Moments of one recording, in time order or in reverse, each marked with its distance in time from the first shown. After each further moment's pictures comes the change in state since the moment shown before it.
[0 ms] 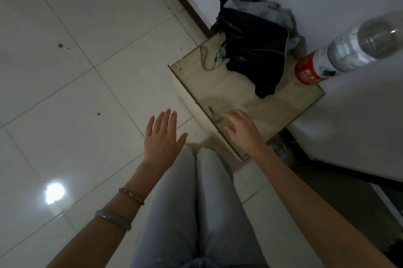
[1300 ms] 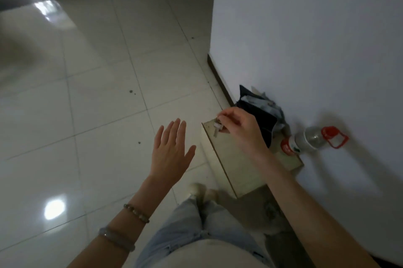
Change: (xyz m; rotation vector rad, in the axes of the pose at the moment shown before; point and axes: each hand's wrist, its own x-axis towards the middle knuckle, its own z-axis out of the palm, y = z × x) left_hand -0.097 0.029 -0.275 -0.017 0.348 -0.170; right_hand -0.066 -0.273 -0.256 0.797 0.045 -0.210
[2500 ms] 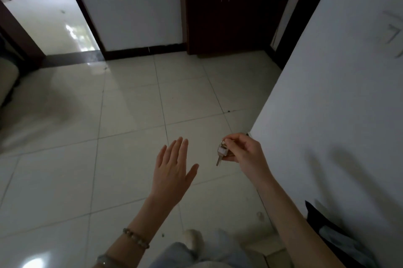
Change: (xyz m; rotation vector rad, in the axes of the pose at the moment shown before) left_hand 0.300 -0.318 -0.086 -0.059 0.160 -0.103; right_hand 0.367 -0.126 0.232 0.128 -0.076 -0.062
